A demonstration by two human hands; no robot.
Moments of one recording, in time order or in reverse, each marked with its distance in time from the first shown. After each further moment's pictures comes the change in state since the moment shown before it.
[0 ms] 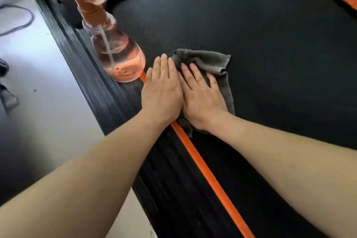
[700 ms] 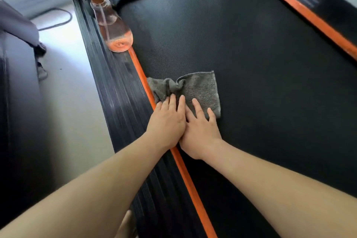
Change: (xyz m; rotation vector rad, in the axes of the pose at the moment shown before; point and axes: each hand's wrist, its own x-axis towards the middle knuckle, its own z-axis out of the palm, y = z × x) left_hand -0.159 0.142 0.009 0.224 -0.218 0.068; right_hand -0.203 0.045 -0.001 0.027 -0.279 -0.144
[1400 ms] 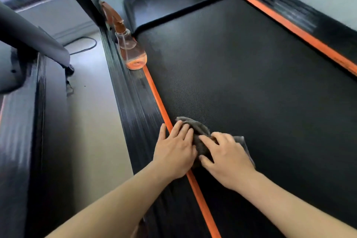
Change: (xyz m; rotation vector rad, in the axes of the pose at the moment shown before) left_hand -0.067 0.031 -0.007 -0.158 0.026 0.002; right_hand -0.089 0.026 0.005 0.153 0.191 0.043
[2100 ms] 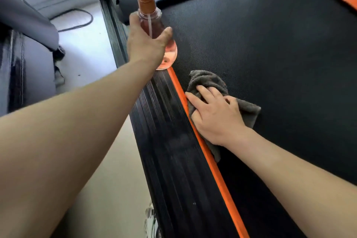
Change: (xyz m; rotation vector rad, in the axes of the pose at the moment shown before) left_hand 0.206 -0.237 -0.083 -1.140 0.829 -0.486; right_hand 0.232 -0.073 0.001 -0.128 0.072 -0.050
